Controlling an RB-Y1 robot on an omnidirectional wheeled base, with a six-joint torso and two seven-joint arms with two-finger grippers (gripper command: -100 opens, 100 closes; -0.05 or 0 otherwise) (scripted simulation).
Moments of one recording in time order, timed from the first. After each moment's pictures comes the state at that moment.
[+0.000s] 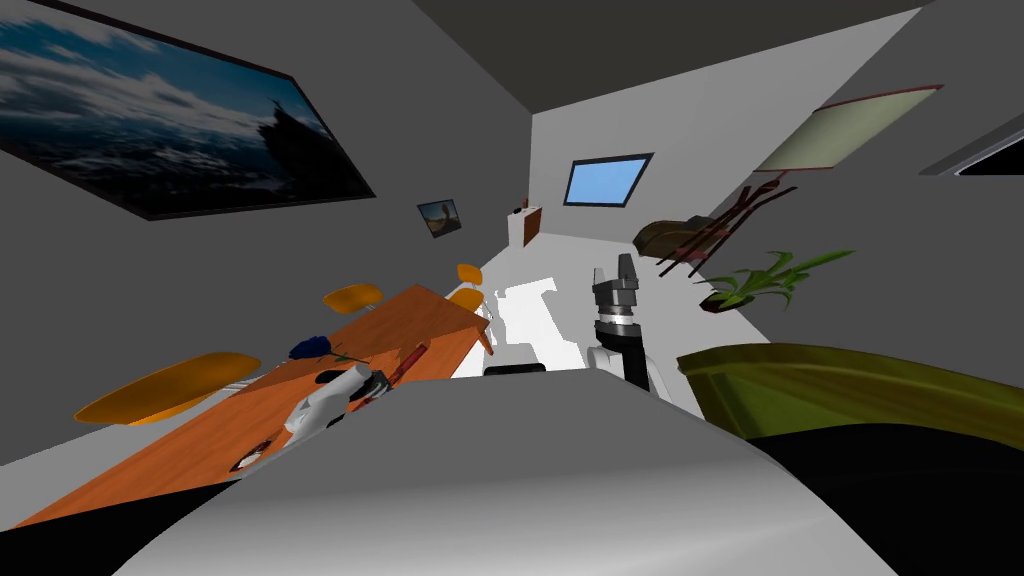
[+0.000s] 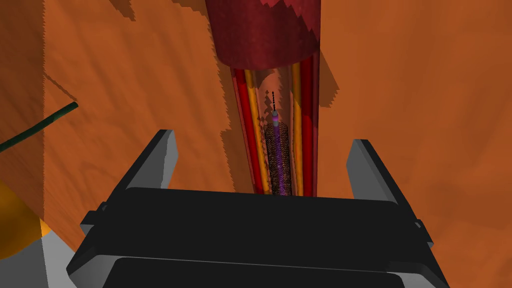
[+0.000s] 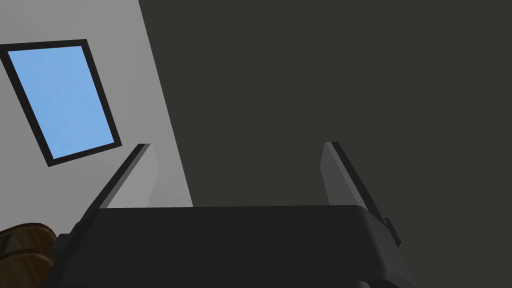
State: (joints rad) left arm -0.02 0.57 0.64 -0.74 0.40 0.80 0.00; right arm 0.53 -0.02 -0.07 -2.28 0.07 -0.45 -0.10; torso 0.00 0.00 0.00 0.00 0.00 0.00
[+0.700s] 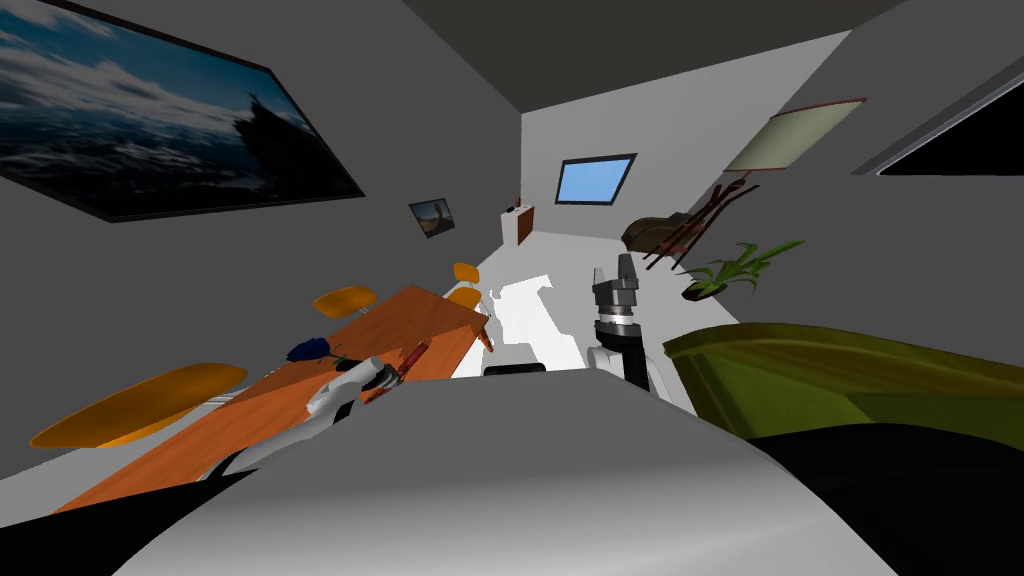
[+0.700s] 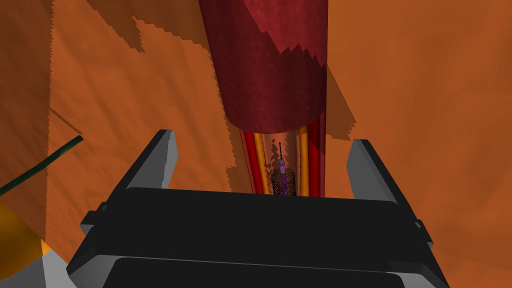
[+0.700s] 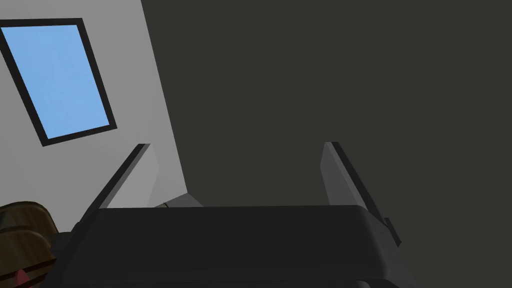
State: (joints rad) left arm -0.10 0.60 0.49 -0.61 0.43 0.73 0.13; right arm 0.53 -0.02 -0.07 -2.28 0.07 -0.45 -0.10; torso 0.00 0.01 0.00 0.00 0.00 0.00
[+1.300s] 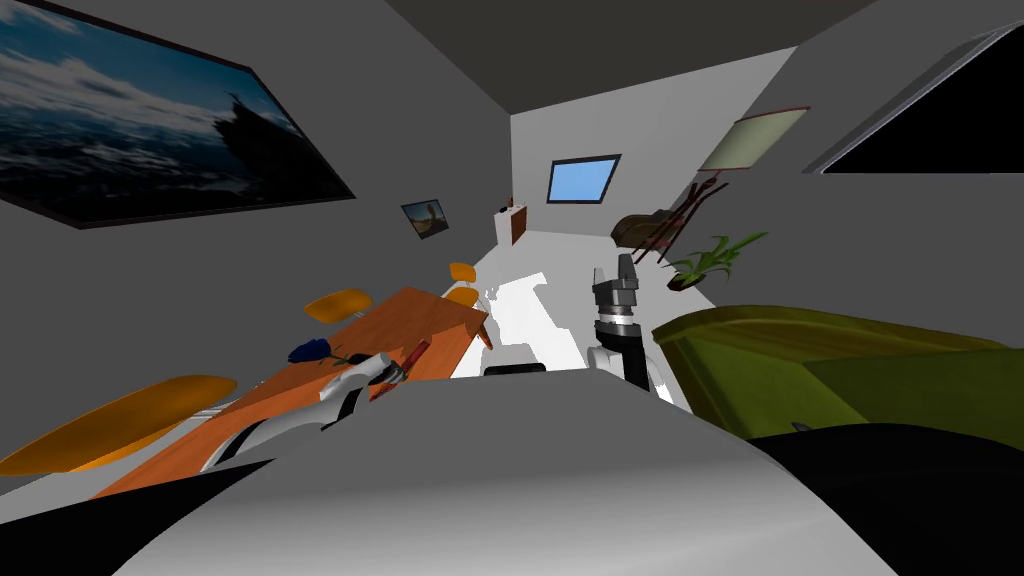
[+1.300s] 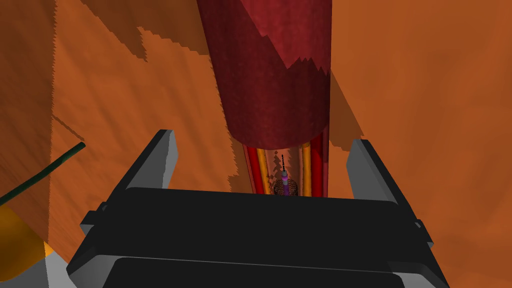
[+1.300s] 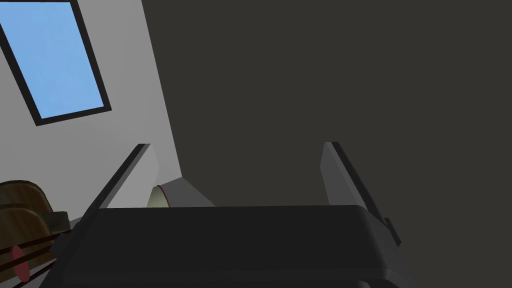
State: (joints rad) left arm -0.19 0.63 0.35 -0.46 0.47 0.65 0.25; right arm 0.53 -0.02 -0.07 -2.28 0.07 -0.45 -0.10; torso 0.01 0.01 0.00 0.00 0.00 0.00
